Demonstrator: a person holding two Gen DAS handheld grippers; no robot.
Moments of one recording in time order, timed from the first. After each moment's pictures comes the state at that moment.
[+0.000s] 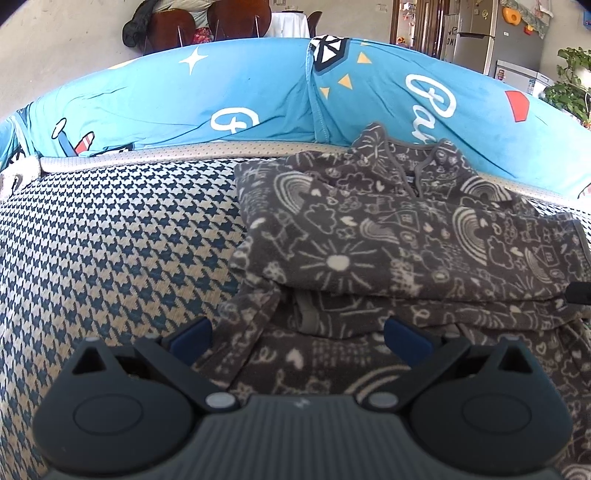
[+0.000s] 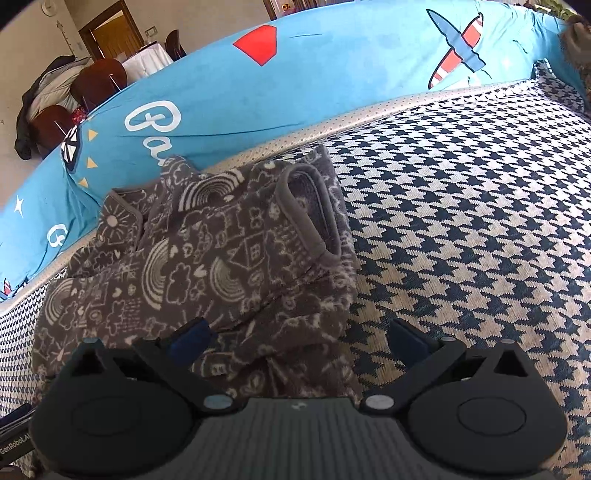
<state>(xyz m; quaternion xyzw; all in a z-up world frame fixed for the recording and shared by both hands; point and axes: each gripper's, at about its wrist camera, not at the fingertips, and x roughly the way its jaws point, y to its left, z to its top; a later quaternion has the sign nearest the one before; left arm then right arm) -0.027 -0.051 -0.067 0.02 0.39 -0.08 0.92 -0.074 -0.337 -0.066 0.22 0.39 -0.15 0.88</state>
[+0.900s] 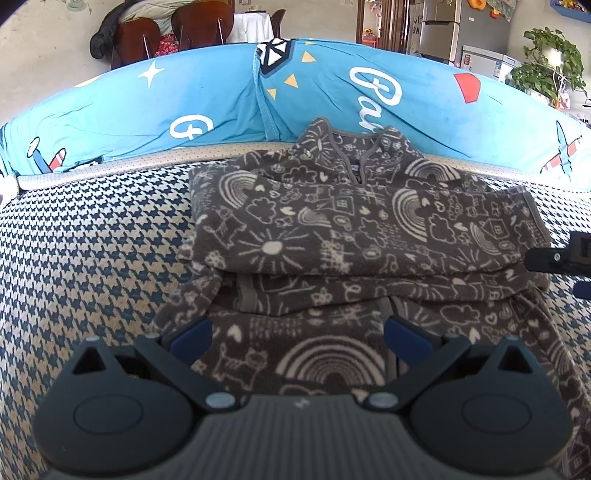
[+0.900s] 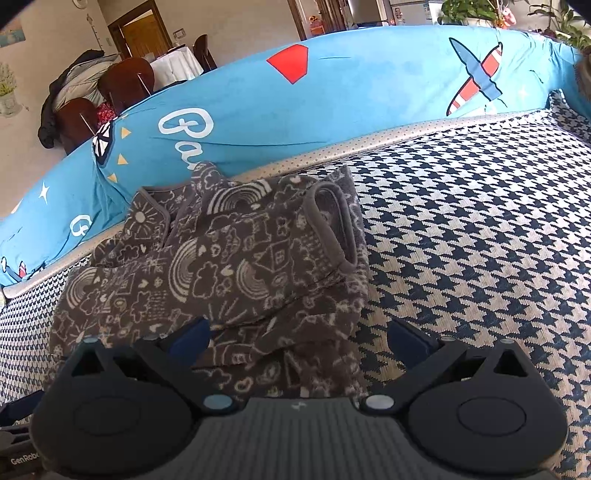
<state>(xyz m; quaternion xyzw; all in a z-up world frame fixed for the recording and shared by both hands) -0.055 -0.082 -0.056 0.04 0.40 -0.13 0.91 -0.088 -0.326 -0.052 0.19 0.37 -0.12 0.90</state>
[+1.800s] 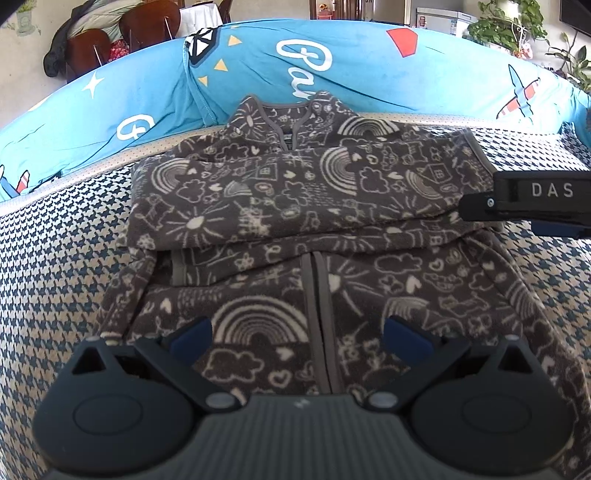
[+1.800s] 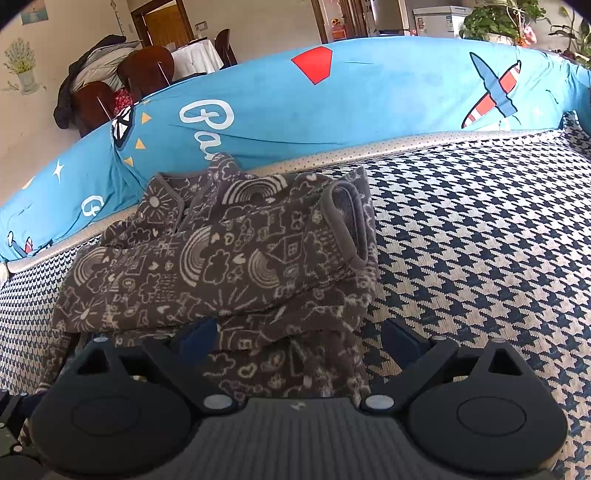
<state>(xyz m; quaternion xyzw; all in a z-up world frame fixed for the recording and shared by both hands) -0.081 -0.123 -0.056 0.11 0.42 -0.17 0.88 -0.094 -0.317 -0.050 0.15 0.37 -0.10 0.91</state>
